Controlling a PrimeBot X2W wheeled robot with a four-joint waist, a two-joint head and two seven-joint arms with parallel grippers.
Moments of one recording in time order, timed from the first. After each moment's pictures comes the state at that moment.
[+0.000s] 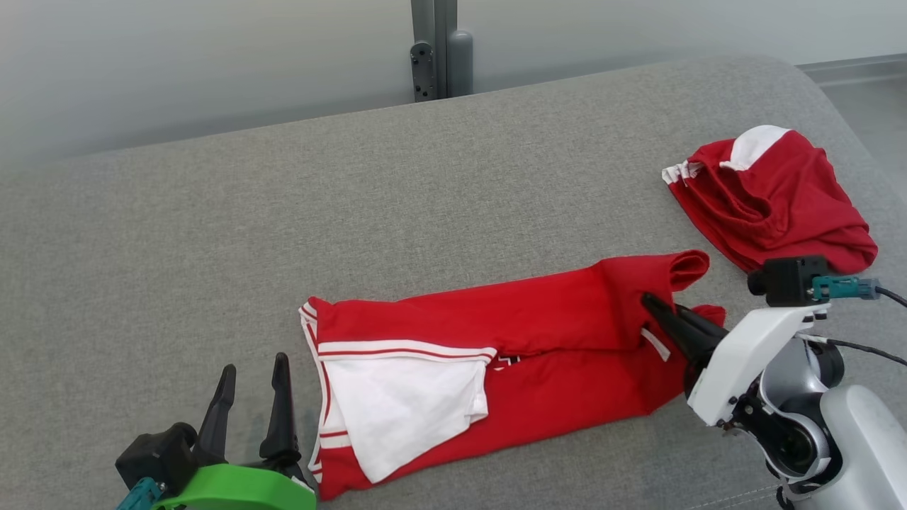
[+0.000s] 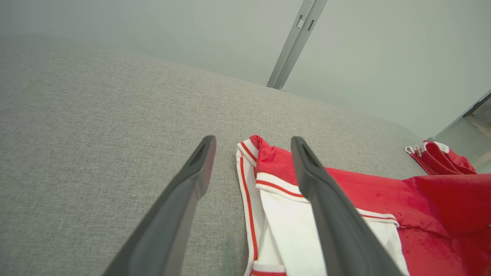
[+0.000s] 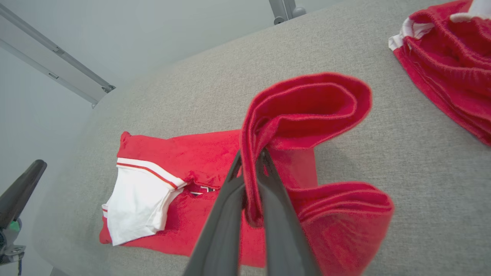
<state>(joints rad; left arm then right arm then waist) 0.05 0.24 -0.34 0.02 -0.67 0.18 -0.23 -0.18 -0.29 0.18 0.01 0.73 0.13 0.43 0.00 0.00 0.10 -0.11</state>
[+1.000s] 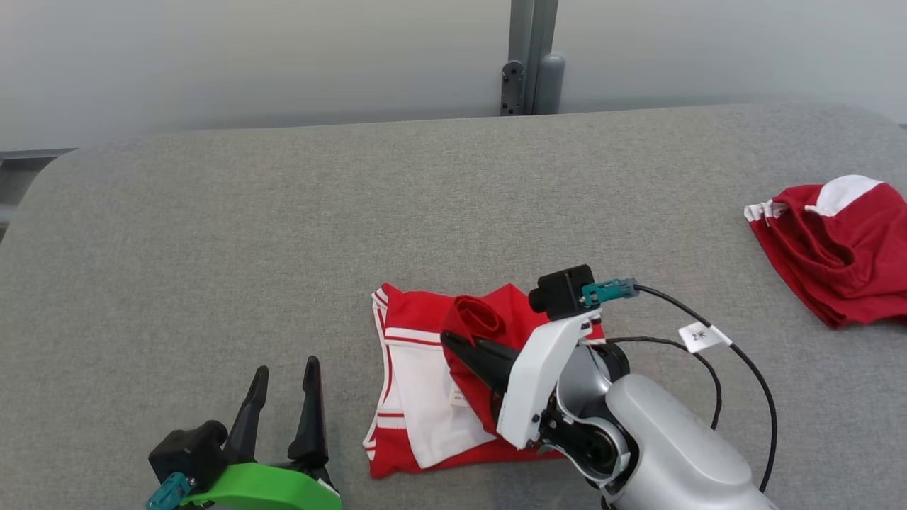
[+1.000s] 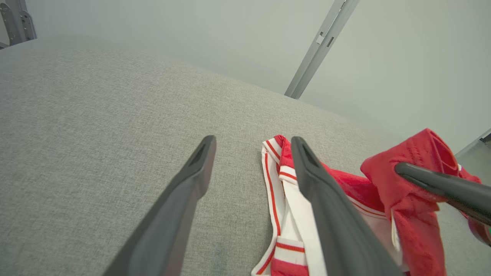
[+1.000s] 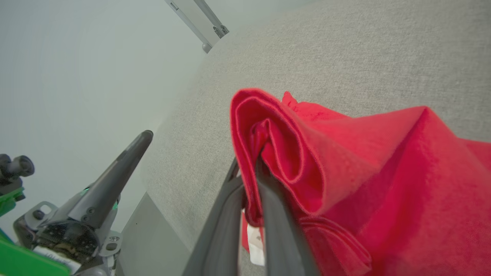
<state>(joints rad) 0.03 0.21 -0.38 0.06 -0.67 0.15 -0.23 -0.42 -0.05 0.59 0.32 0.81 0.13 0.31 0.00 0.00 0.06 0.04</state>
